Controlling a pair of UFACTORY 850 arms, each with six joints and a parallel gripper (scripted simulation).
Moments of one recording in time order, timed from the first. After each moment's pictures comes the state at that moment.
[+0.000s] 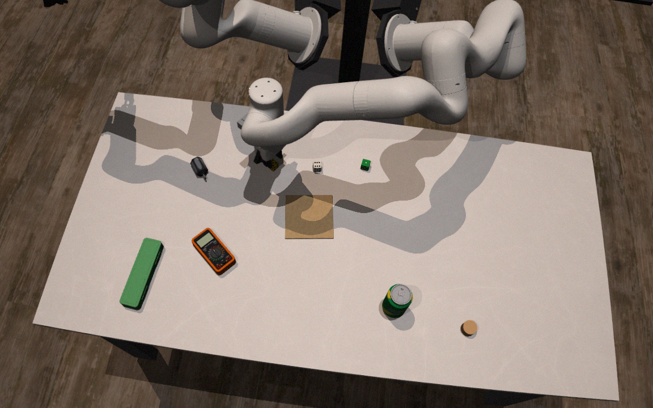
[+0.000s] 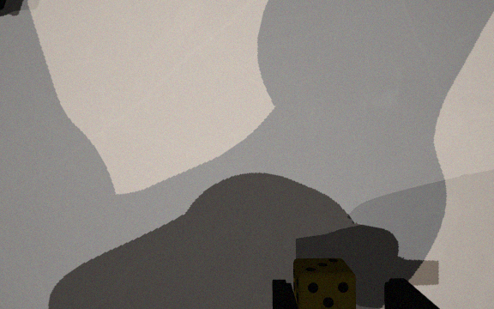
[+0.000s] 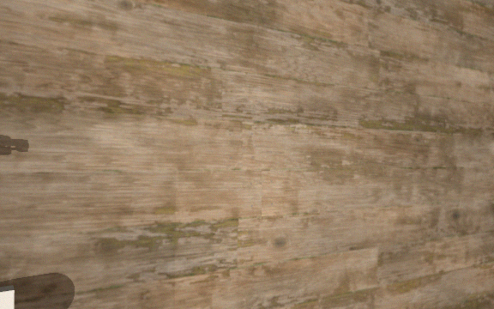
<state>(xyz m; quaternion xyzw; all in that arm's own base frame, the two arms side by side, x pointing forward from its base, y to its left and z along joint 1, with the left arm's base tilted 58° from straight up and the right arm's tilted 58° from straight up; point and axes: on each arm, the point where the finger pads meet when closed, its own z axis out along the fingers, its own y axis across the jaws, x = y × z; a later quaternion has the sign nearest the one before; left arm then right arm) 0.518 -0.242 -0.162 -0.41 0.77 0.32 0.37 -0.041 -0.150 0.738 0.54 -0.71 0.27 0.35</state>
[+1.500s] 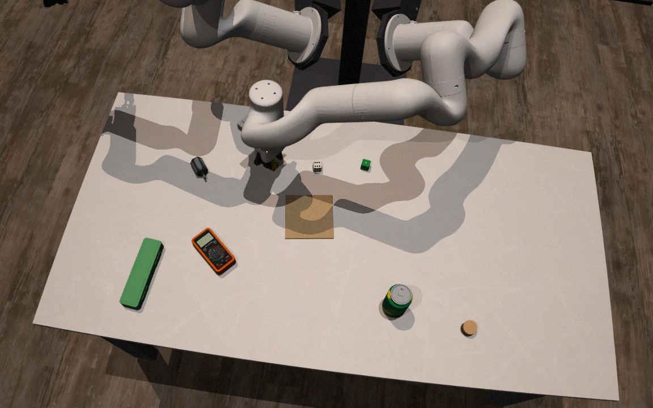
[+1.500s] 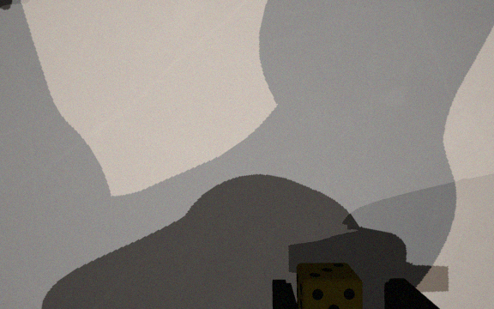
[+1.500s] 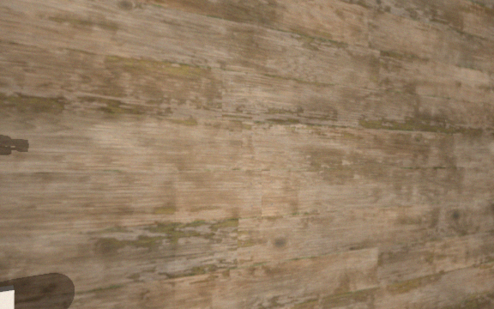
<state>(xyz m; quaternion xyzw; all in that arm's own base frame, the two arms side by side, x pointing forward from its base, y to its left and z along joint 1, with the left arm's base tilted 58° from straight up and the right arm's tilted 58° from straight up) 0.521 -0.236 -0.166 -0.41 0.77 0.32 0.37 -0.041 -0.150 0.738 0.54 -0.71 0.27 0.35</state>
